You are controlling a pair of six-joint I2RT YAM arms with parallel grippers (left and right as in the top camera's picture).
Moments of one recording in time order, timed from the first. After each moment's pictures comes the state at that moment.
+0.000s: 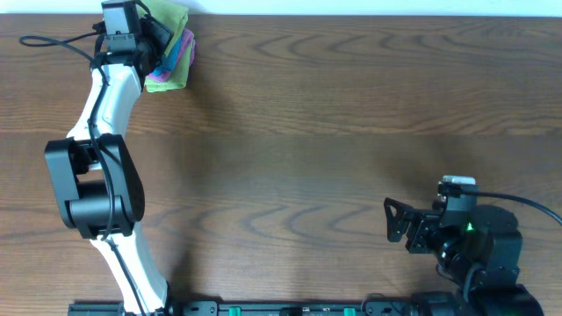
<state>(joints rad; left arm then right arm) 0.09 2.12 1.68 -0.27 0.12 -0.90 0.06 0.49 0.70 -0.92 -0.19 0.27</state>
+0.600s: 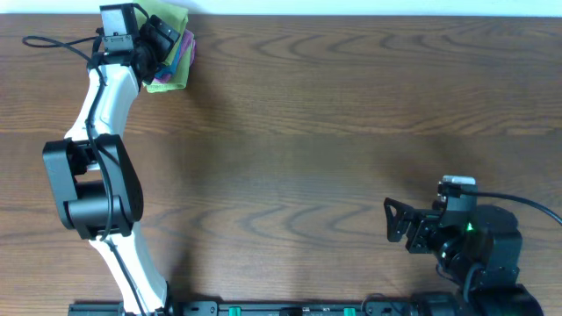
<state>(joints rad) 0.11 2.11 1.68 -0.35 0.19 -0.85 0.06 0.49 0.70 -0.92 -0.19 0.27</state>
